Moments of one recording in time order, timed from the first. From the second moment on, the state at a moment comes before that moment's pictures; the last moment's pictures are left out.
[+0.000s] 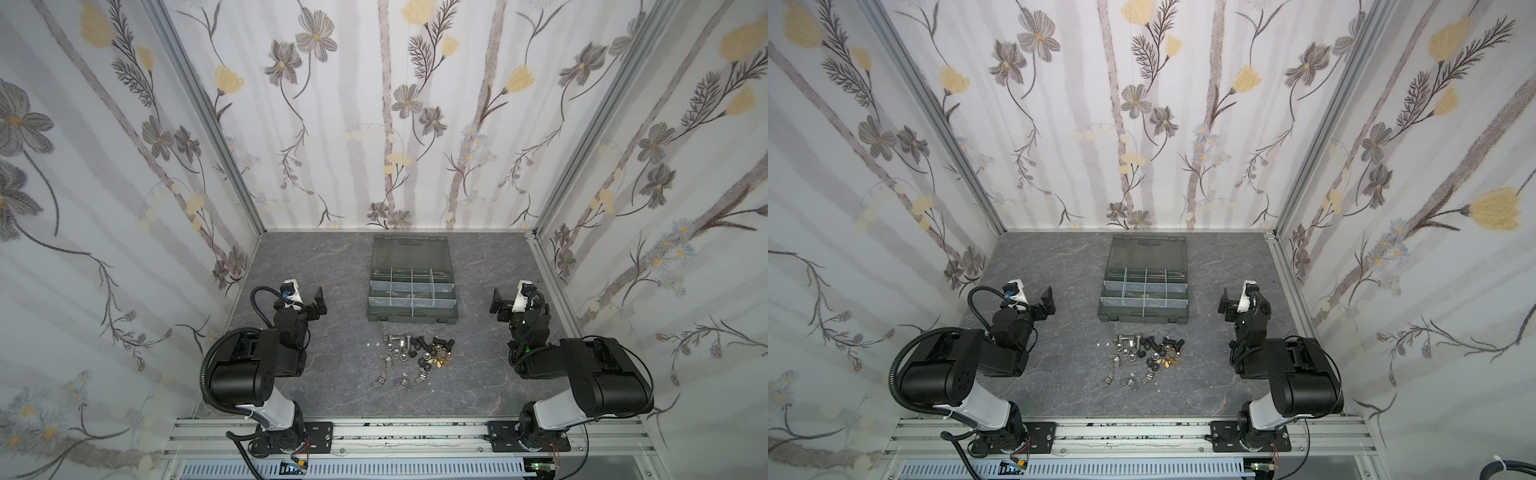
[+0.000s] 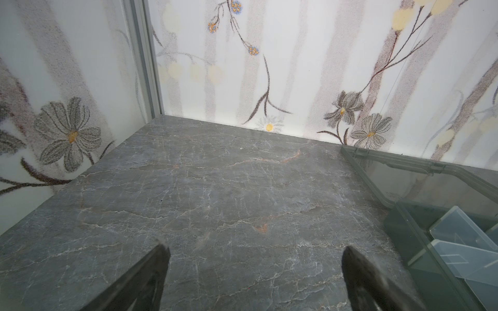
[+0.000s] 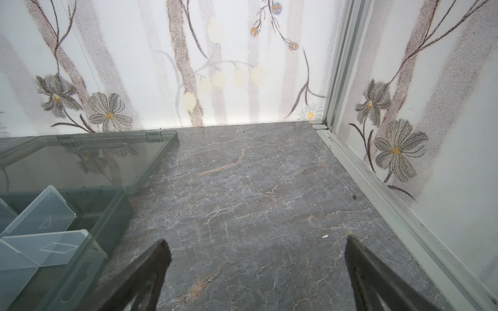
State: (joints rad) left arm 0.02 1.59 0.24 1.22 -0.02 -0.14; right arm 0.03 1.51 0.21 1.19 0.11 0.03
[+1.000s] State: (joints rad) left arm 0.02 1.59 0.24 1.22 -0.02 -0.14; right arm 0.04 1.51 0.20 1.22 0.18 0.04
